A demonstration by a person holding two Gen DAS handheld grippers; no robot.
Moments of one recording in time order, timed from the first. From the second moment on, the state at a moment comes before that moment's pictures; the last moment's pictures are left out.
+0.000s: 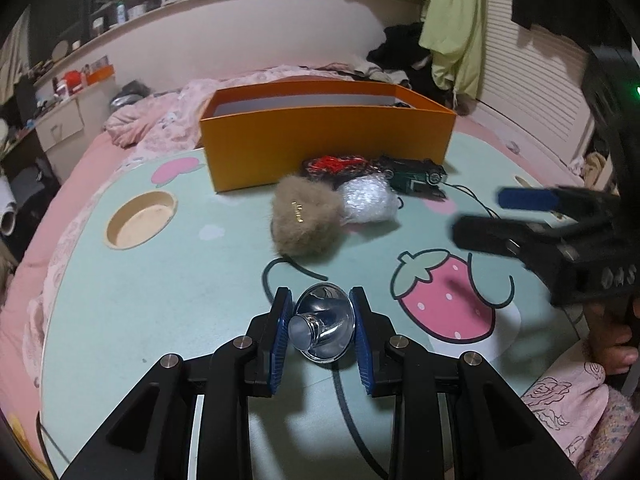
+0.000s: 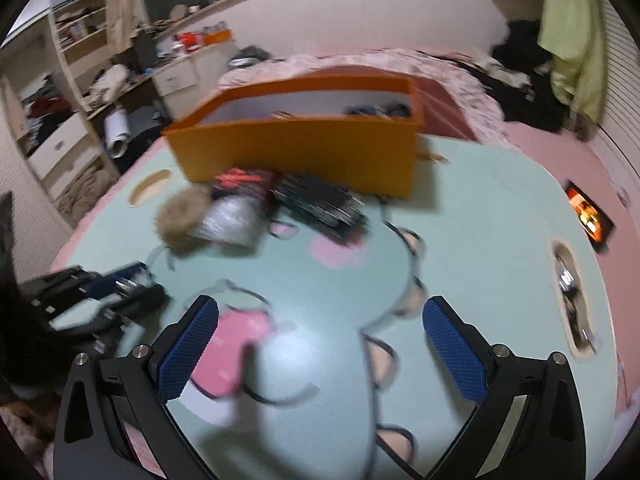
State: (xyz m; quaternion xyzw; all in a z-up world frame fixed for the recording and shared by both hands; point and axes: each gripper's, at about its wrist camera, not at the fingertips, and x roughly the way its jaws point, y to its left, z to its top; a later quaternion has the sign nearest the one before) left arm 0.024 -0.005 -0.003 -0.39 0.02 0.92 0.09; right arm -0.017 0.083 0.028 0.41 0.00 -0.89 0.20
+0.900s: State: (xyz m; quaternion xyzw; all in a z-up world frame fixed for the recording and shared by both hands) left arm -0.066 -0.004 0.101 -0.32 0.00 0.94 0.10; right arm -0.068 0.058 0.086 0.38 0.03 -0.90 0.20
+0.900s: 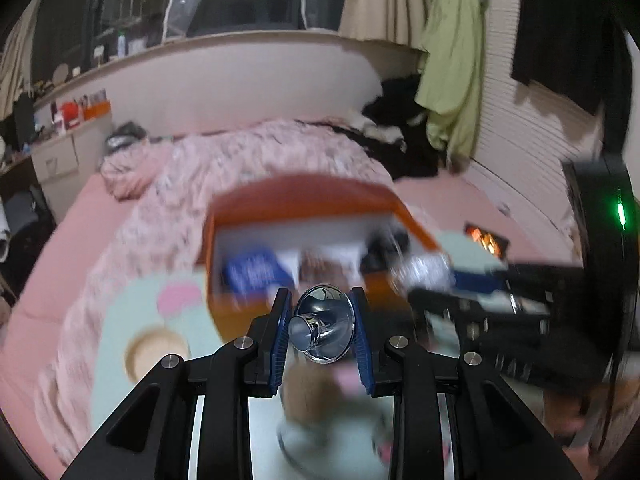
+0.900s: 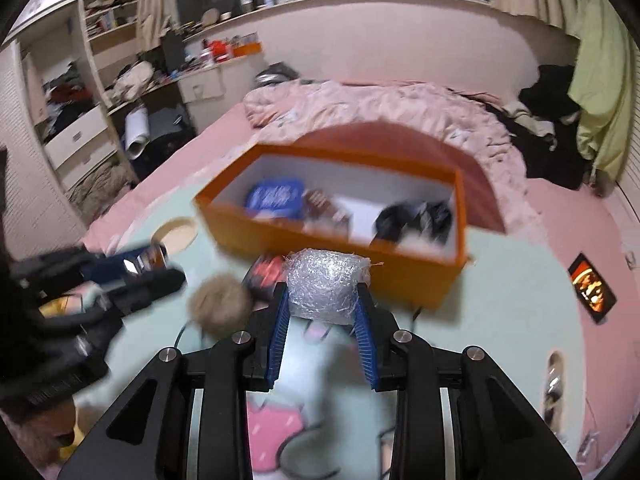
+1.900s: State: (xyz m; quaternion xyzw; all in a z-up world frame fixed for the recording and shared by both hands) left arm -0.017 -0.009 0.017 -0.41 0.03 0.91 0.02; right arm -0.036 0.086 0.030 0.43 0.05 -0.90 0.10
